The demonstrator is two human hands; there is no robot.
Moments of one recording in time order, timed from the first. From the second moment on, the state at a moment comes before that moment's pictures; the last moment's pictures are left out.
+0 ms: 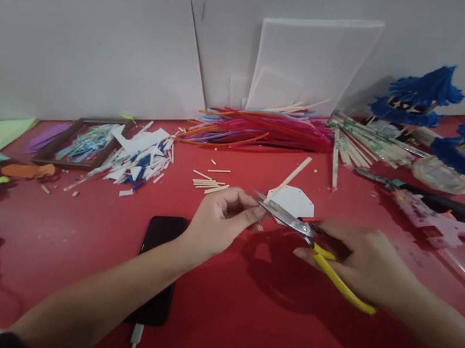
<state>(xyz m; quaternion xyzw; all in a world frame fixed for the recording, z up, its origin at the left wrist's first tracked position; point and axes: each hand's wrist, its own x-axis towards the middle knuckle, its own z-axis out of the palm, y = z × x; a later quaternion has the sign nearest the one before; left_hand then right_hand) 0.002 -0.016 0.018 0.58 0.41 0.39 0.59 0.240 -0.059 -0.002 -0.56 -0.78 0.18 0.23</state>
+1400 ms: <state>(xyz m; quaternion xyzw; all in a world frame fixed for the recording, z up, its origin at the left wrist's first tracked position) -0.078 0.069 0.017 0.86 0.47 0.18 0.10 0.231 -0.053 -0.001 -0.64 -0.70 0.17 0.26</state>
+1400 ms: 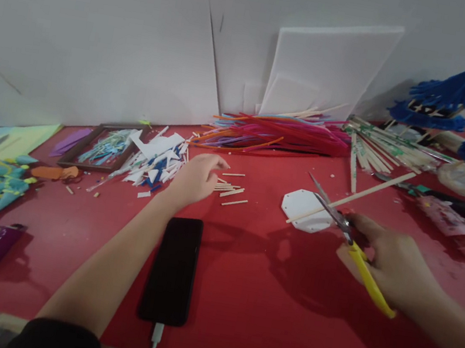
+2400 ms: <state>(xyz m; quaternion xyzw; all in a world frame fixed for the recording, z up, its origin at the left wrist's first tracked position) -0.084 0.066 0.030 0.87 0.47 0.07 0.09 0.245 -0.055 -0.014 -0.63 -0.70 0.16 0.28</state>
